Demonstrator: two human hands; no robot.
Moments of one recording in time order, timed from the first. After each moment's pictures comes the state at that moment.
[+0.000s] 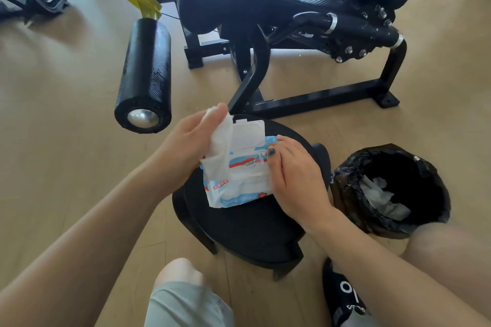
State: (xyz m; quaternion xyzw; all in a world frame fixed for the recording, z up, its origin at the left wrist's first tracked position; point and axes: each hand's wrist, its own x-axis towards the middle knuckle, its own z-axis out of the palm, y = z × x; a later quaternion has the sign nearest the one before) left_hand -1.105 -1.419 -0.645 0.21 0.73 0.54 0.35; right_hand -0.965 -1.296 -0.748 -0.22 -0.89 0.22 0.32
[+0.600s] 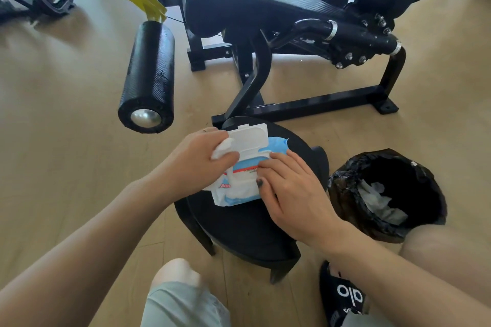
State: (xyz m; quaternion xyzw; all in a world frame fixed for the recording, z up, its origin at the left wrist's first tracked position) left_hand -1.104 -1.430 -0.660 0.44 0.84 0.25 0.17; right_hand -0.938 -1.305 -0.738 -0.12 -0.97 0.11 0.16
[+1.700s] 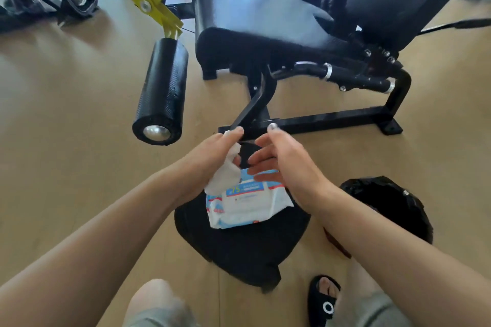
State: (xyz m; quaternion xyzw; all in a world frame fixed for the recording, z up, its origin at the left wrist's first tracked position) left_hand -1.093 -1.382 -0.604 0.09 0.77 0.48 0.41; right_hand -0.988 -1.267 -0.620 -0.29 -0.65 0.69 0.08
